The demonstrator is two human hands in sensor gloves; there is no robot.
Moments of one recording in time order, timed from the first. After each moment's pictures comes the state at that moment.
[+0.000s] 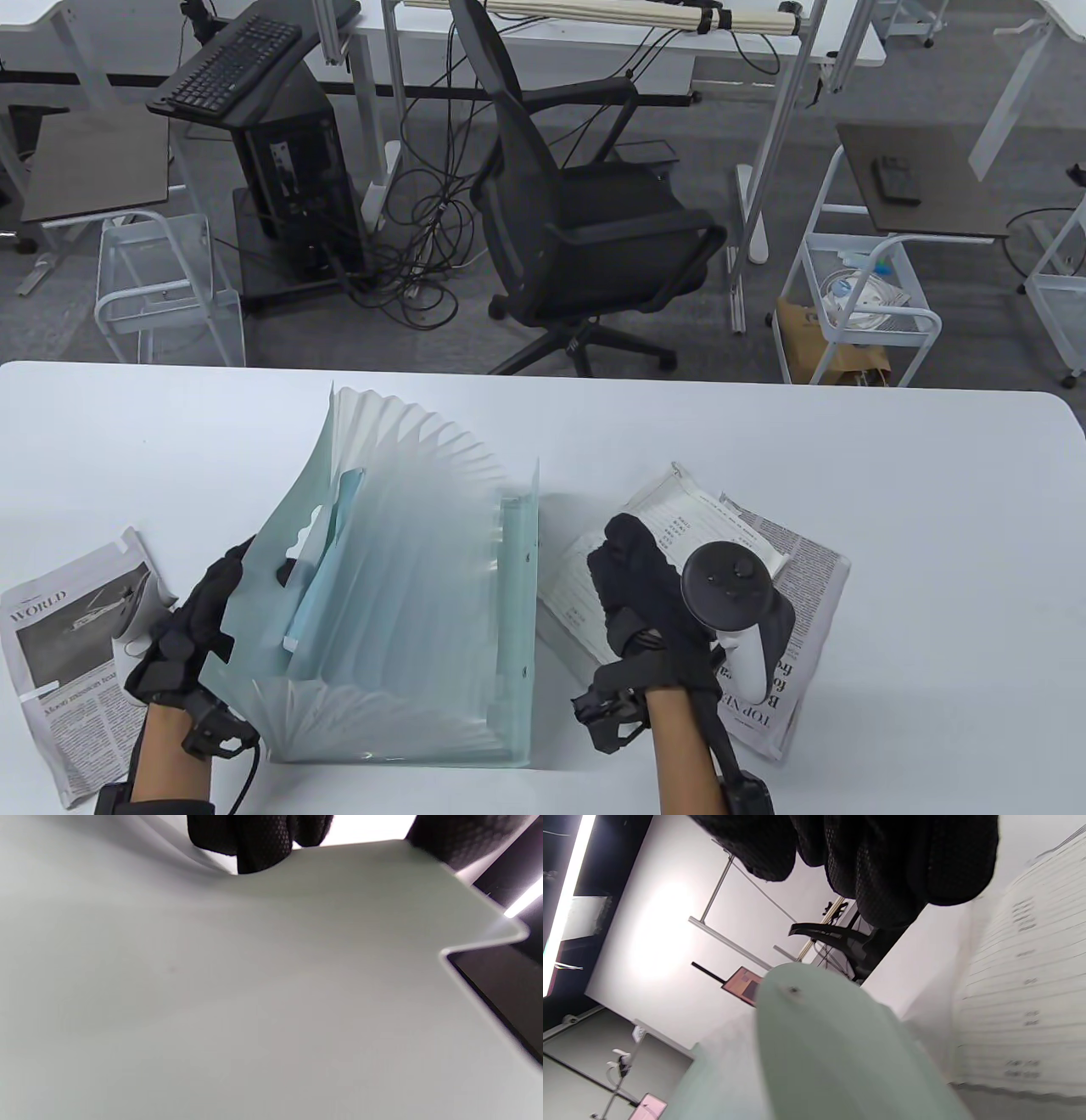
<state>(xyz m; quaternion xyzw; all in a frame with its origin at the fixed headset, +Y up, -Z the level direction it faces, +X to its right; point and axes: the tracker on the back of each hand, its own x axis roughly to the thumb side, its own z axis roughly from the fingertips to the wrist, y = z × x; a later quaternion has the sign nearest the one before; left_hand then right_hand) -0.359 -0.766 -0.314 -0.16 -0.12 0.82 0.53 0.127 -0.637 -0.291 -0.02 0.00 0.87 0.49</state>
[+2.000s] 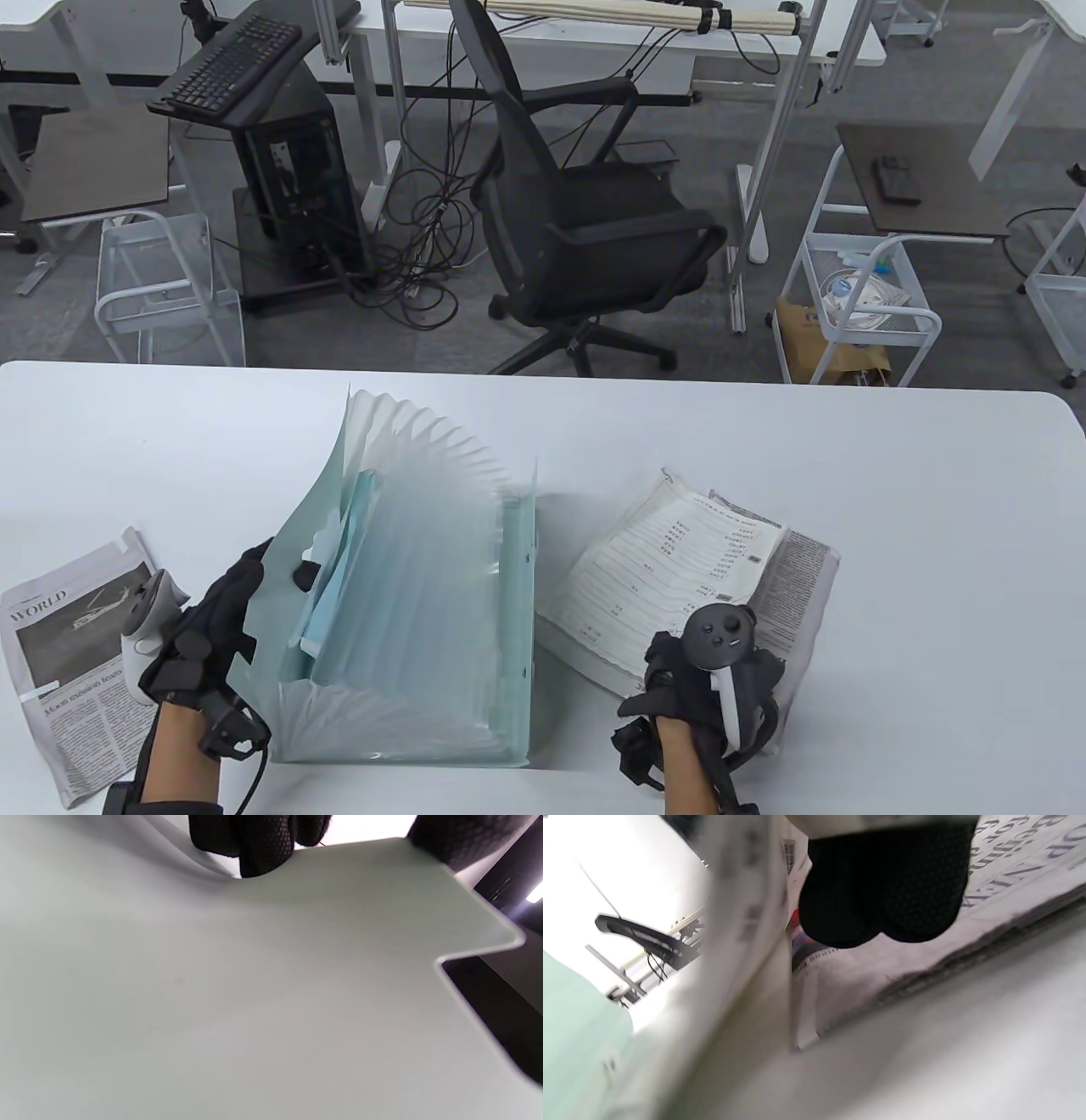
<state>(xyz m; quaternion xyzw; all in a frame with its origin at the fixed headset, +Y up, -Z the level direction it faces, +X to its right) -0.349 -0.764 -0.315 -0.17 -0.11 0.81 0.56 0.168 -0.759 -0.288 -0.26 0.02 0.90 0.34</state>
